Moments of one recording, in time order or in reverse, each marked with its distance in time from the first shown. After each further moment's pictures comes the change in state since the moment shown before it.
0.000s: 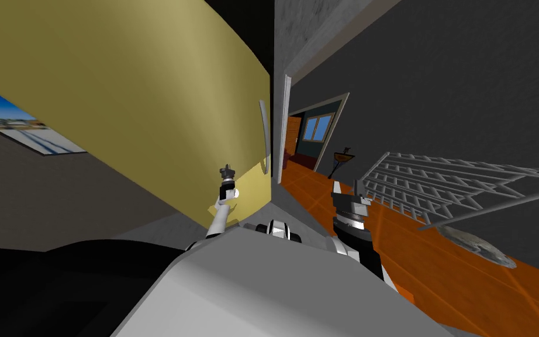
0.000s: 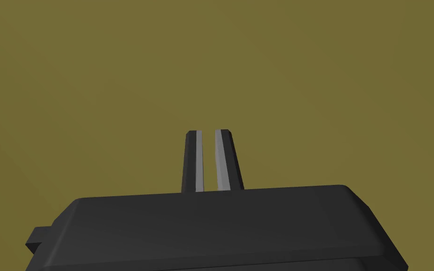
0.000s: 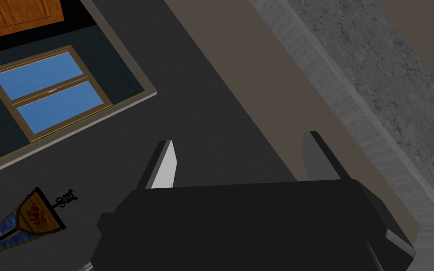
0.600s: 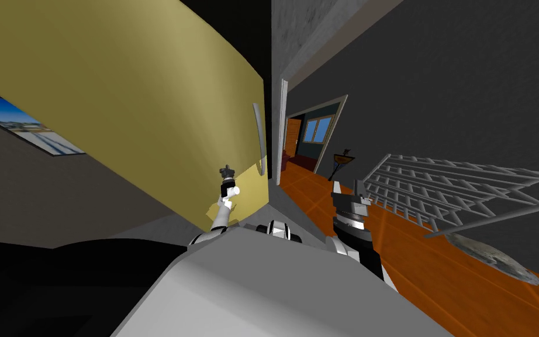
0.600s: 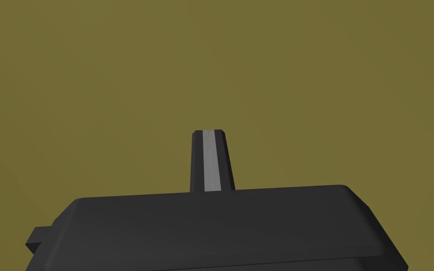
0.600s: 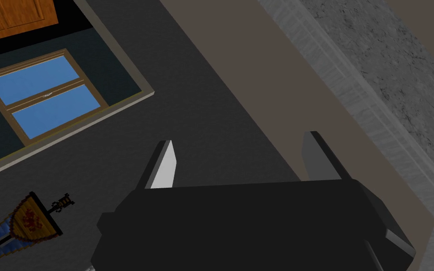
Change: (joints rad) left arm -0.096 -0.005 0.061 0.129 0.045 0.001 0.023; right arm 0.000 0.000 0.000 0.000 0.000 0.000 0.000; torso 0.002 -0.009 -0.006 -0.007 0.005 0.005
